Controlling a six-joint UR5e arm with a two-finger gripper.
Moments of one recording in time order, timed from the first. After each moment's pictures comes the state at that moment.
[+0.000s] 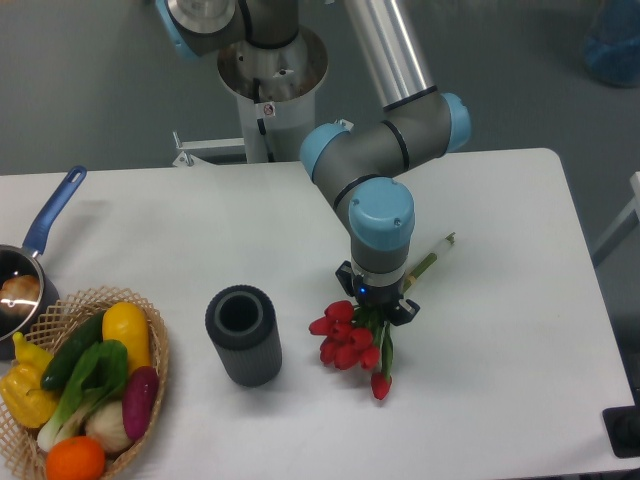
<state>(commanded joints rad) 2.49 -2.03 -1.73 -0.89 1.60 1.15</state>
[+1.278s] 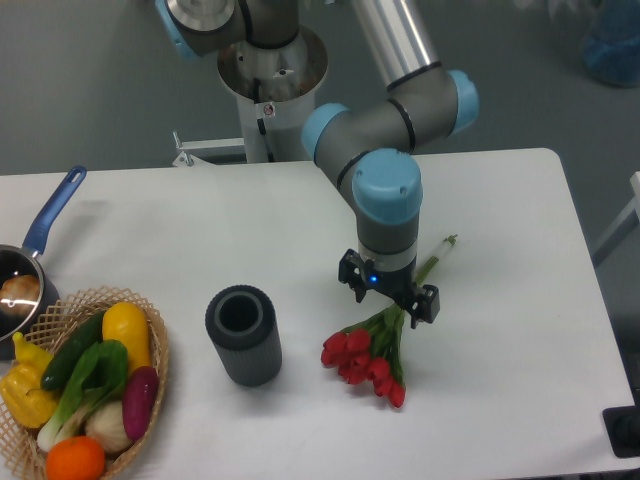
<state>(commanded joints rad) 2.50 -1.91 -1.65 -0.87 1.60 1.02</state>
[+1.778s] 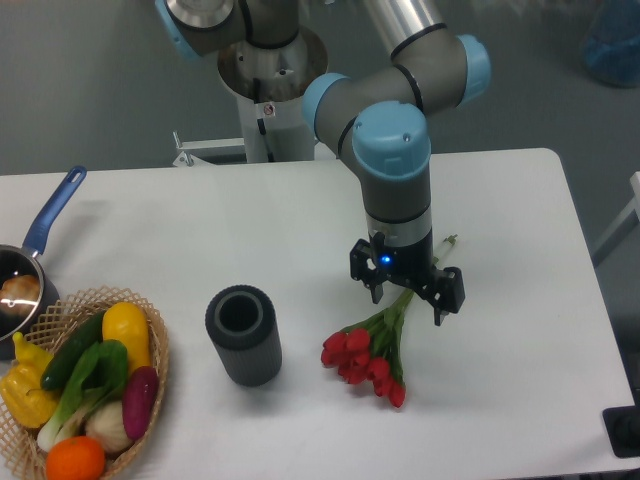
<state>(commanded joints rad) 2.51 -1.87 -1.61 -0.86 1.60 1.03</state>
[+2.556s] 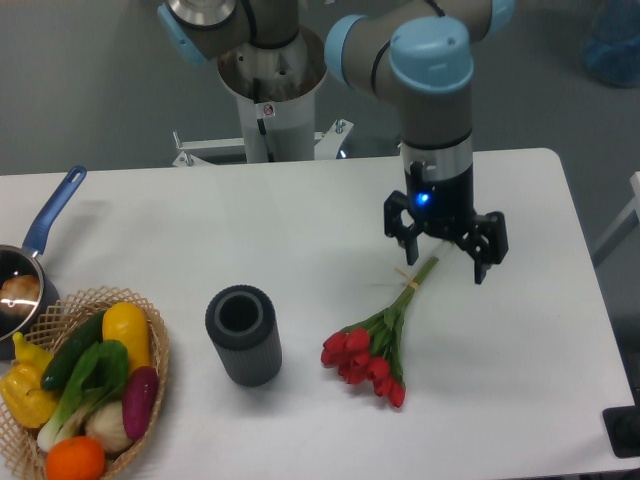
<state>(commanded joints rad) 2.64 -1.74 -1.68 -0.87 1.51 1.18</state>
